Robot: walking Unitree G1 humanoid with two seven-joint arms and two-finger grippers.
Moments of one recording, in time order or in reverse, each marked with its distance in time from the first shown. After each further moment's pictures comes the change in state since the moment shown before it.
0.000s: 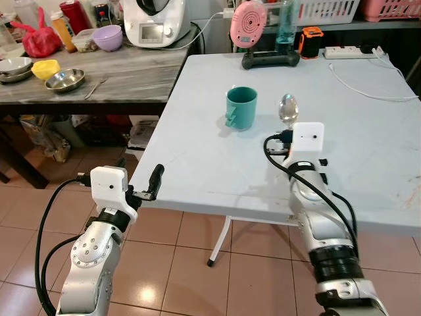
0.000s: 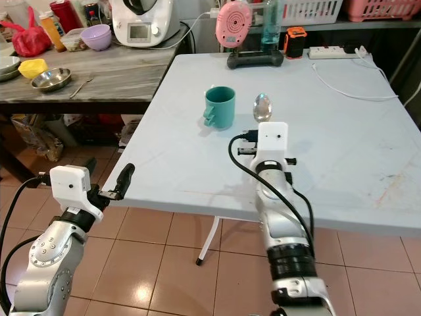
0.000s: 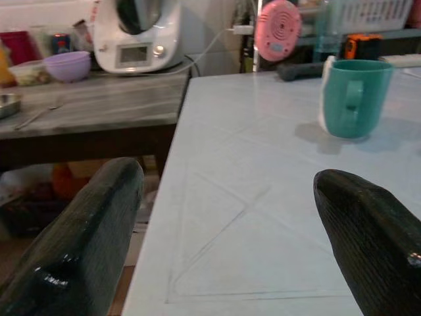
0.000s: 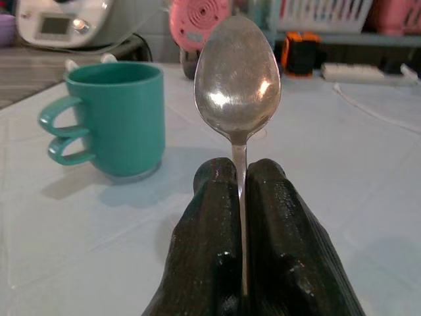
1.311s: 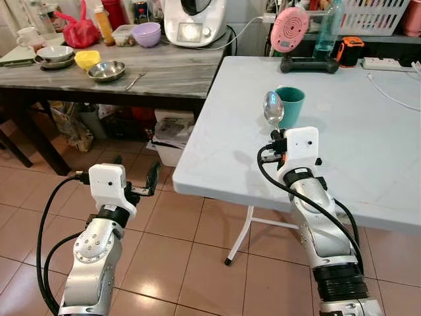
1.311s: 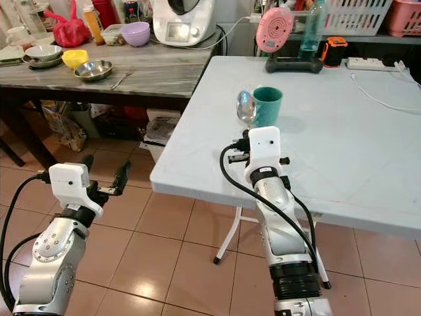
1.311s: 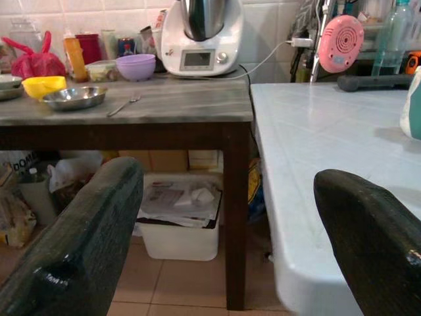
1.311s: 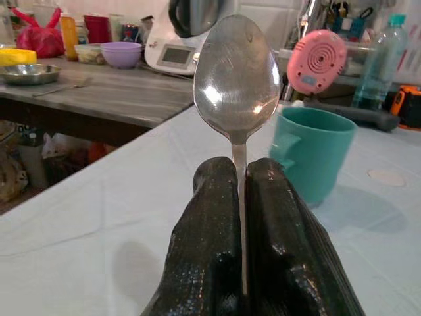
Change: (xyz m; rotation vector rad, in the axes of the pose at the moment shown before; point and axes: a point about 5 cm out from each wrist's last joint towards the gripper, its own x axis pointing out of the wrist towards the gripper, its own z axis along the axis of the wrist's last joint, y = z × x) left arm 0.007 0.003 -0.002 0.001 -0.012 0.028; right arm -0.015 0.018 0.006 -0.003 -0.066 0.155
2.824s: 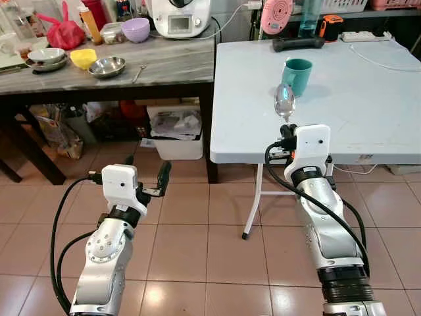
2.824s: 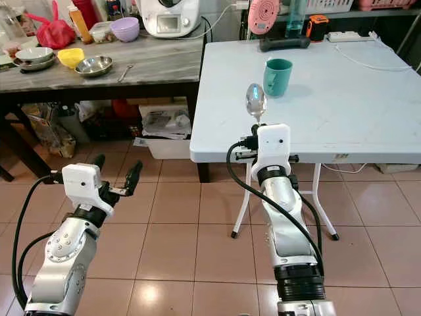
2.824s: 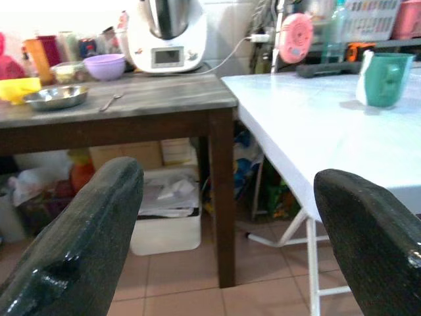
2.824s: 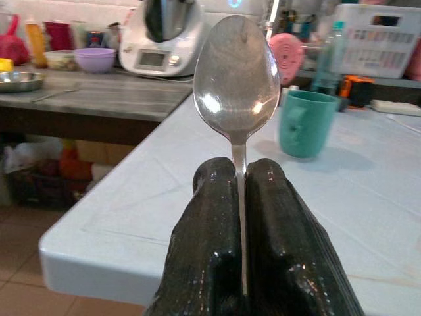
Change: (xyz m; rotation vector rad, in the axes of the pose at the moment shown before) left arm 0.004 -0.016 -0.001 0.001 -0.027 -0.038; right arm -0.002 -0.007 0.005 -0.003 -0.047 -0.049
